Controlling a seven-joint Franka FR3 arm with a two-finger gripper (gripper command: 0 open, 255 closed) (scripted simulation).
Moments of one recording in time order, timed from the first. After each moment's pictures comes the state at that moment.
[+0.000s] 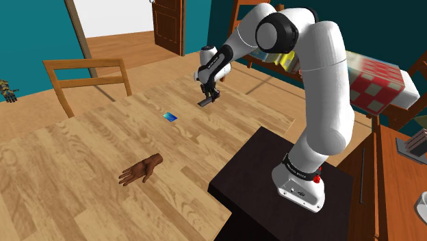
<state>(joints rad) 0.00 0.61 -0.27 -1.89 -0.13 2.50 -1.68</state>
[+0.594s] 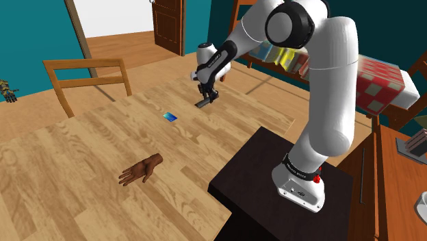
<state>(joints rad) 0.09 0.49 -0.28 -2.01 -0.16 2.48 -1.59</state>
